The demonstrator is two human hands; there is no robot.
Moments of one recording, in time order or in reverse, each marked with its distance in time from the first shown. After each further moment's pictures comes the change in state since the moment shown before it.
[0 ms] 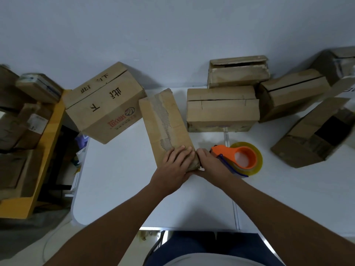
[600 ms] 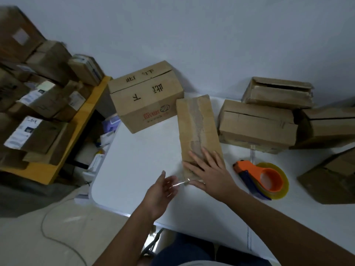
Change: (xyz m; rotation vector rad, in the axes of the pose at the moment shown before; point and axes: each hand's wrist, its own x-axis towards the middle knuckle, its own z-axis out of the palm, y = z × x) left_hand -0.092 -0.008 -0.022 -2.122 0.262 -1.574; right_hand 0.020 -0.041 0.032 -0.612 0.042 -0.425
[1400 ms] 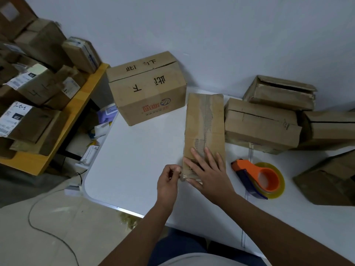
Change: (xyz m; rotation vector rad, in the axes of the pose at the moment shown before) left_hand 0.019 -0.033 0.020 0.358 0.055 0.599; right_hand -0.005 -0.013 0.012 -0.014 -0.064 0.151
